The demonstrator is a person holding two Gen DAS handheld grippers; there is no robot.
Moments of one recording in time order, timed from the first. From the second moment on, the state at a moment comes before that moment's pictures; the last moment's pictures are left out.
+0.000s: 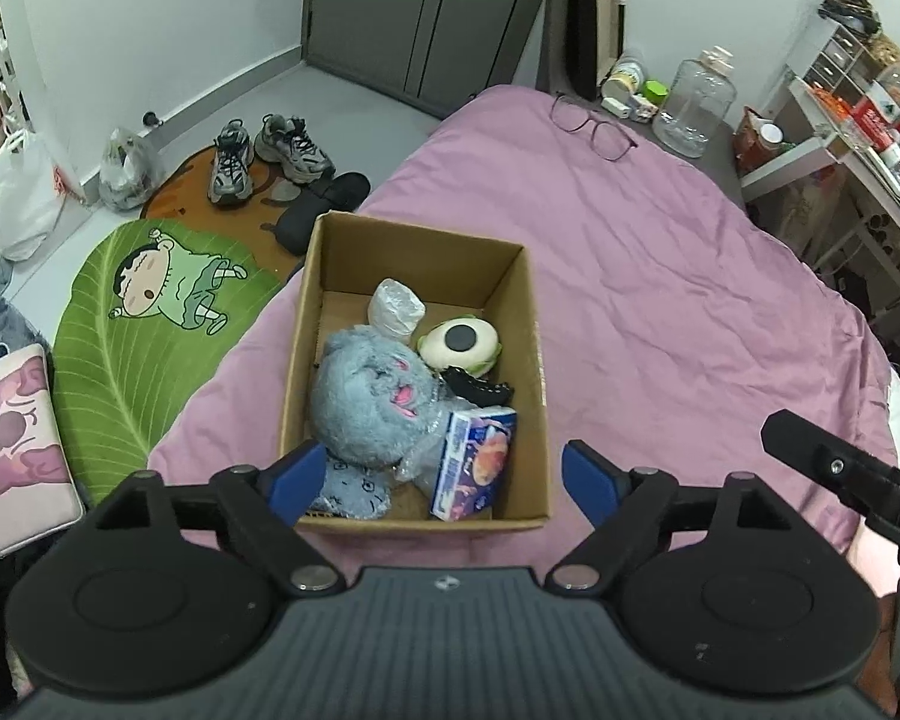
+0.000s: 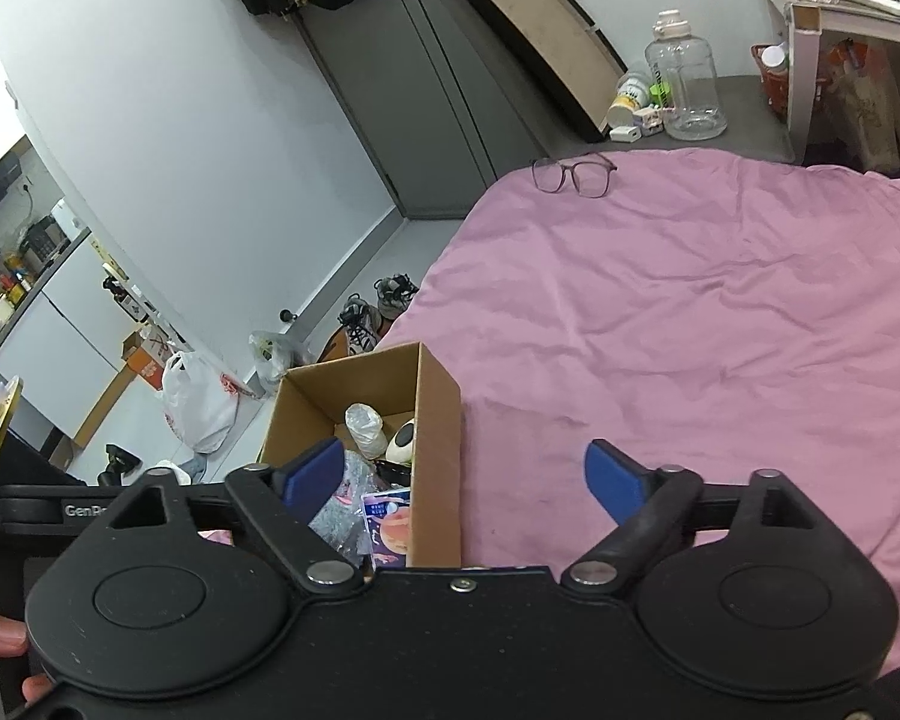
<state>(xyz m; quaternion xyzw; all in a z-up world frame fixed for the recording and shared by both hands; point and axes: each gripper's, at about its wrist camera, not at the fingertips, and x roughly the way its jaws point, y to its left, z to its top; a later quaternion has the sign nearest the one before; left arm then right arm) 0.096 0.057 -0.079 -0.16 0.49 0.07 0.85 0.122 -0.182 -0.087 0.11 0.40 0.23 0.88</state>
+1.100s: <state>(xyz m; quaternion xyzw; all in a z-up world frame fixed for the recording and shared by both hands) 0.001 0.028 0.007 -0.14 0.43 0.08 0.89 0.042 -0.217 -0.028 0.07 0.36 0.26 0.89</state>
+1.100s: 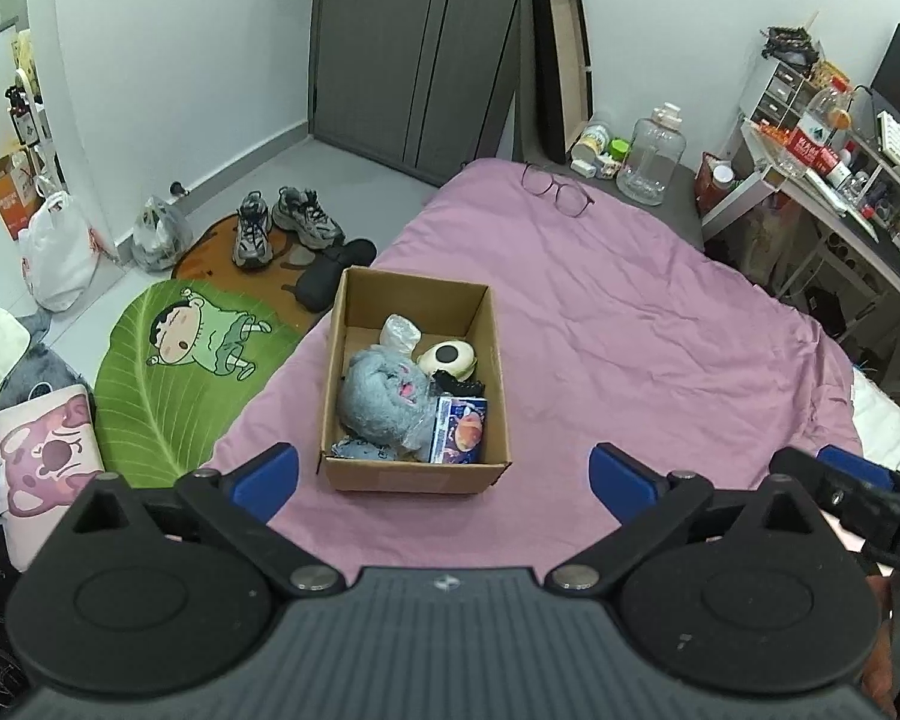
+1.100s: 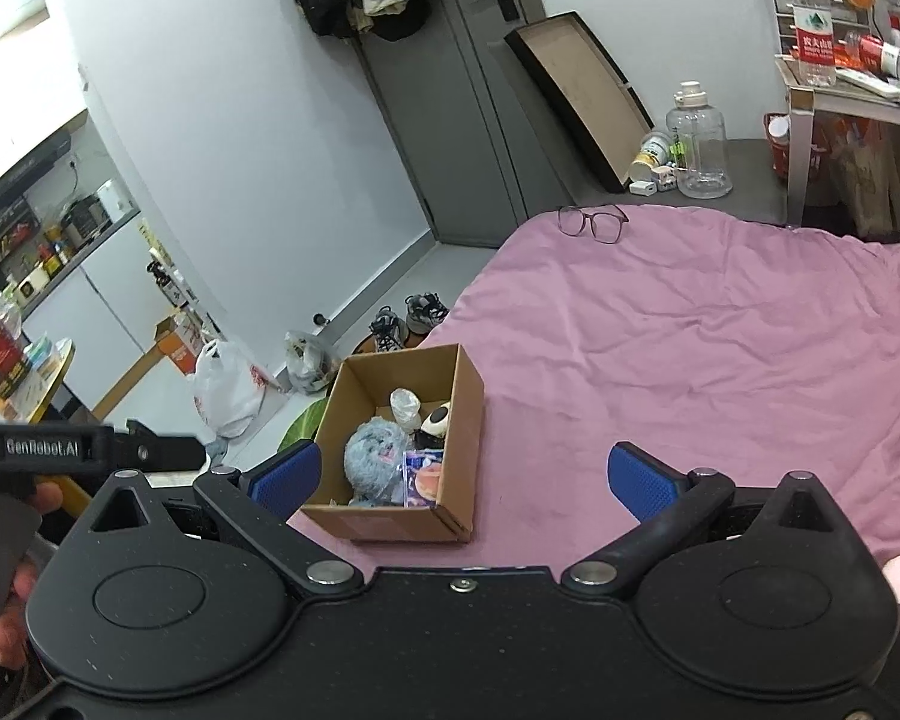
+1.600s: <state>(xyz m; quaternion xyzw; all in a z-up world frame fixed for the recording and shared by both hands) -0.023 0.008 0.025 -0.13 0.41 0.08 0.90 0.017 -0.226 -0.013 0.05 0.36 0.26 0.90</state>
